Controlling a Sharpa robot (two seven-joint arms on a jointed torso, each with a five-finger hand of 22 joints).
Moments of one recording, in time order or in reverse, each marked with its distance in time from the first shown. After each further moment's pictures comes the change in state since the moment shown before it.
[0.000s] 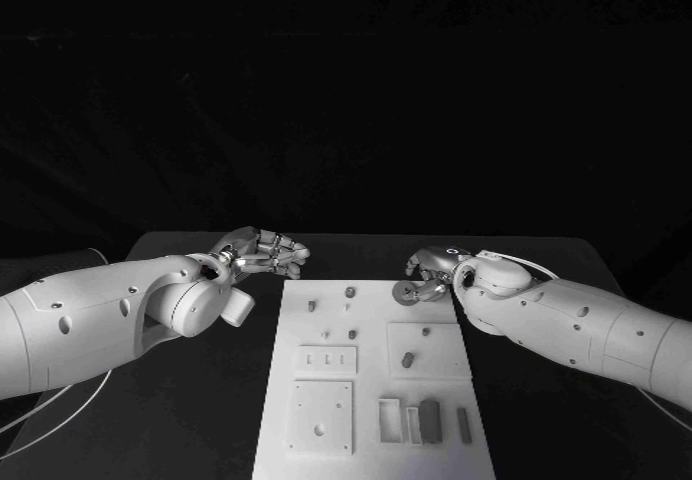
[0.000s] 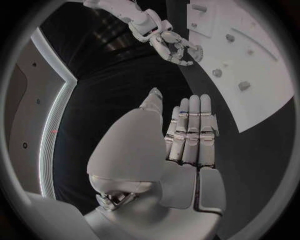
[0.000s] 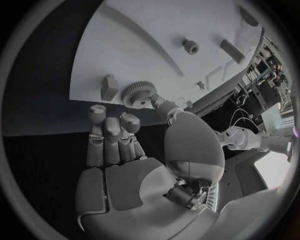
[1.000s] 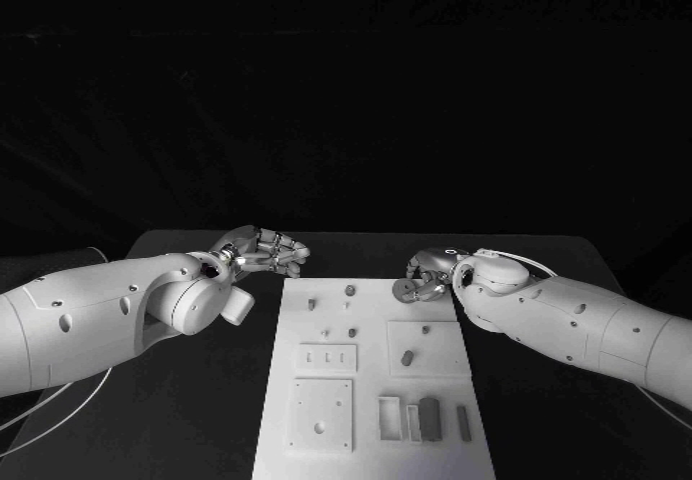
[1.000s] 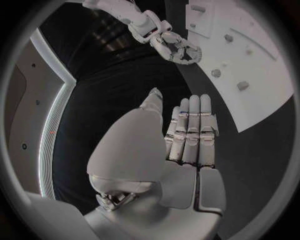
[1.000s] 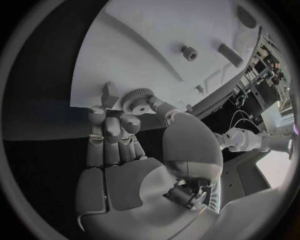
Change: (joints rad) left arm 0.000 -0.001 0.000 0.001 -0.008 0.000 -0.010; left_hand 0.000 0.000 0.002 -0.002 0.000 0.000 0.000 0.000 0.000 0.000 0.000 -0.004 0.000 0.000 0.000 0.000 0.001 0.000 0.000 0.000 0.000 0.000; right arm 0.000 0.015 -0.001 -0.025 0.005 0.052 0.013; right_hand 0.011 0.039 -0.007 -0.007 0.013 0.013 -0.012 0.012 0.006 0.009 -0.009 0.008 0.001 0.005 -0.005 0.005 0.002 0.000 0.000 0.001 0.006 0.000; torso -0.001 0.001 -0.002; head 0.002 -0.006
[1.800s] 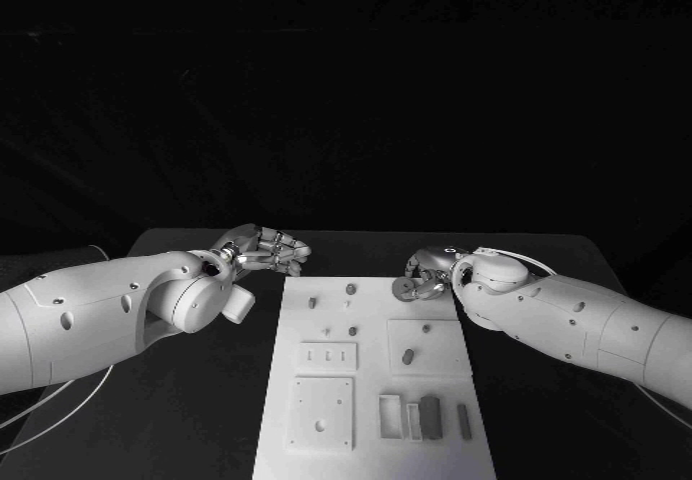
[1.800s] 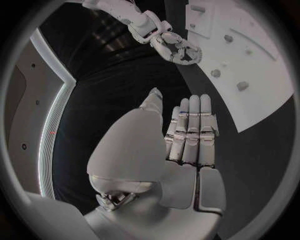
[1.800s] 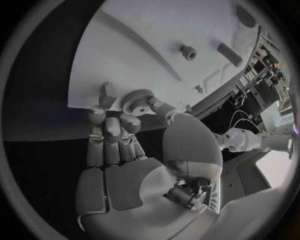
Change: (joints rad) left arm 0.000 0.000 0.000 0.000 -0.001 0.001 -0.003; left_hand 0.000 0.000 0.000 0.000 0.000 0.000 0.000 0.000 0.000 0.000 0.000 0.000 0.001 0.000 0.000 0.000 0.000 0.000 0.000 0.000 0.000 0.000; right arm 0.001 0.008 0.000 -0.004 0.000 0.006 0.005; right_hand 0.000 0.000 0.000 0.000 0.000 0.000 0.000 0.000 0.000 0.000 0.000 0.000 0.000 0.000 0.000 0.000 0.000 0.000 0.003 -0.002 0.000 0.000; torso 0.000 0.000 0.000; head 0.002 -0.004
